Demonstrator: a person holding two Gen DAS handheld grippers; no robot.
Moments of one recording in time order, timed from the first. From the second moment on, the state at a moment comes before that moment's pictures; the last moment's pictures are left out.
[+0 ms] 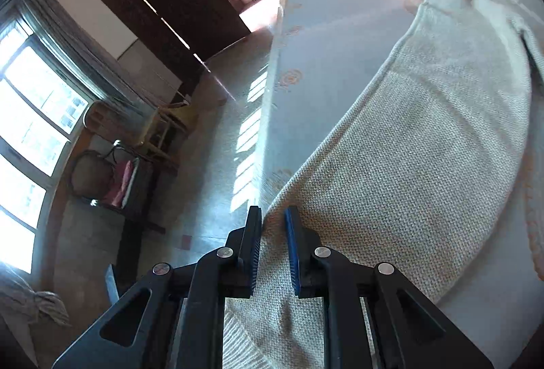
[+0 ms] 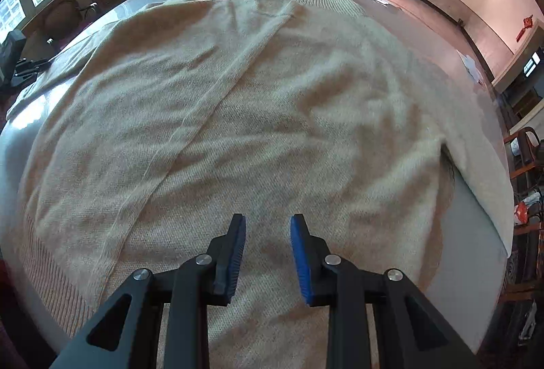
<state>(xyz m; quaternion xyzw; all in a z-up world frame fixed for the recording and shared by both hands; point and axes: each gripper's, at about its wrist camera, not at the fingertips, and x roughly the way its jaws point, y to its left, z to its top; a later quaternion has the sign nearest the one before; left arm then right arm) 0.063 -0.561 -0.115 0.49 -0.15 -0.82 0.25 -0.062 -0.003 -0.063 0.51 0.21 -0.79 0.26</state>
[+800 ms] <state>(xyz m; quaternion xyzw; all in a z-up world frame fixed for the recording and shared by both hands) -0.003 -0.366 -0.022 0.37 0.01 -0.93 0.03 -0.030 0.063 -0.060 0.52 0.12 -0.83 0.16</state>
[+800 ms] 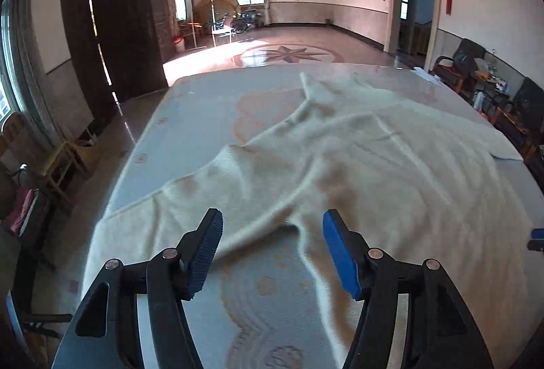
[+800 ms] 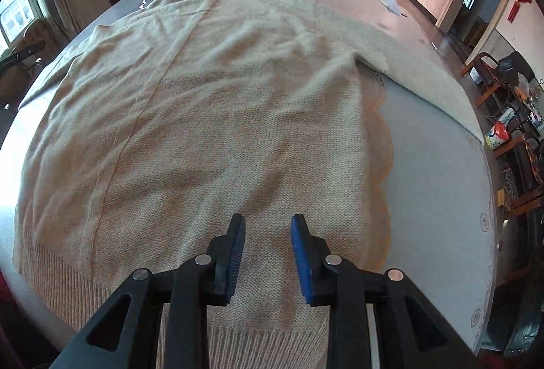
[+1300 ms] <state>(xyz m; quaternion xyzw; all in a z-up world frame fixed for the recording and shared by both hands) 0.077 -0.241 -0.109 0.43 0.01 -0.90 0.01 -0.026 0.073 -0.084 0.49 0.14 -0.83 0.23</state>
